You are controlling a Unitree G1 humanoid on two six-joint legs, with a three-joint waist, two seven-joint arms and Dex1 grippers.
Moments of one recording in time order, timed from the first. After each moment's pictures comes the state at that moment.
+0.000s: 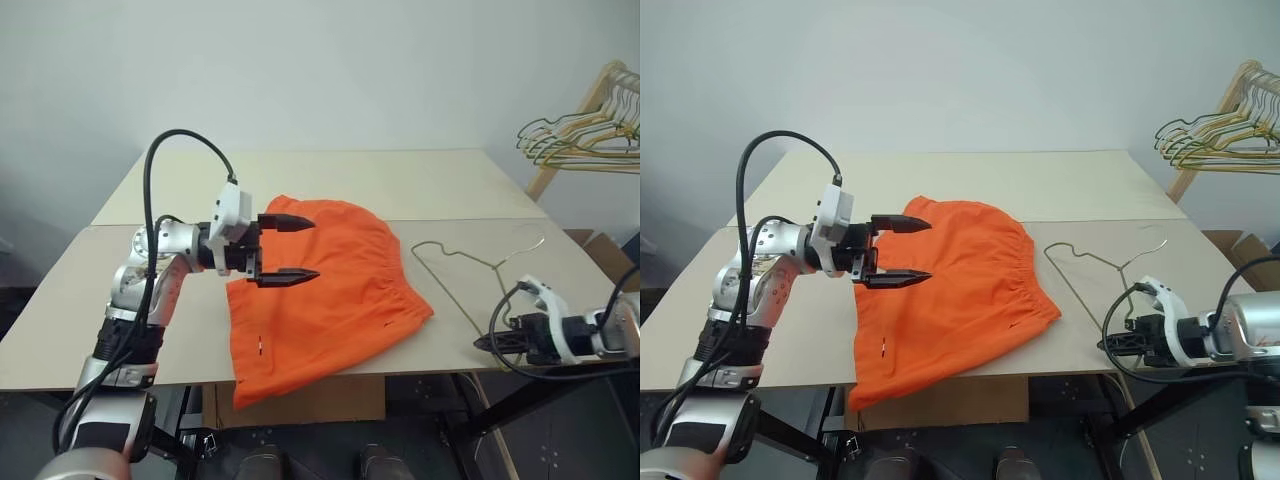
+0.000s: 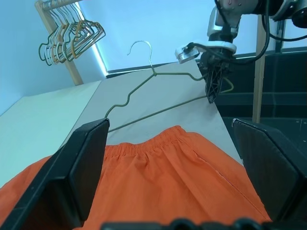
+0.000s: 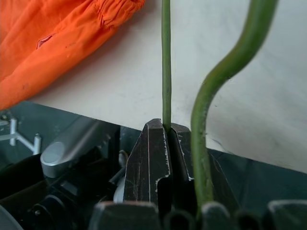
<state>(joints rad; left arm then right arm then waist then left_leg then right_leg) -0.62 0.56 -0.05 0.06 -0.47 0.28 -1.31 -0.42 -0.96 -0.01 0.21 0.48 1.51 1.09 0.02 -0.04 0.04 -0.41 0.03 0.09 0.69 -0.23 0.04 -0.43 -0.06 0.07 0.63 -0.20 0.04</state>
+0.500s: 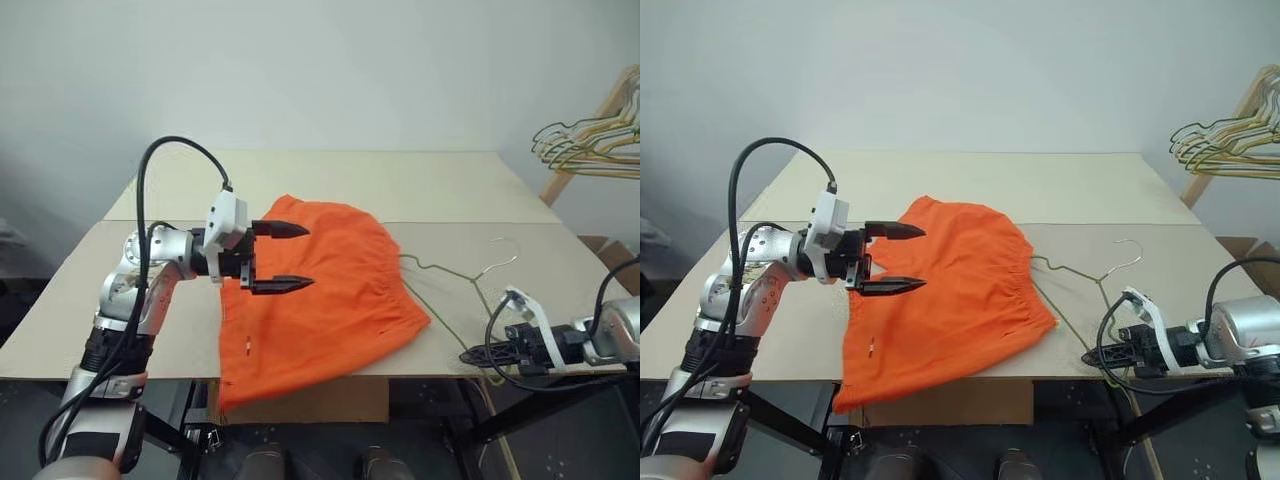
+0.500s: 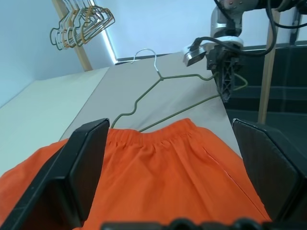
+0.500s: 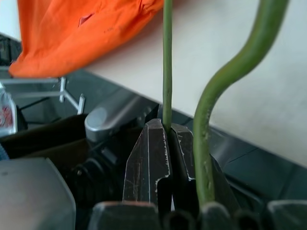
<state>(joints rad) -0.58 0.60 -0.04 -0.02 -0.47 0.31 -1.28 -0.35 -1.05 0.09 0.17 0.63 1.45 1.25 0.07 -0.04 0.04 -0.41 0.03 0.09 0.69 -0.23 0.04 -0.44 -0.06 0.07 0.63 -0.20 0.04</state>
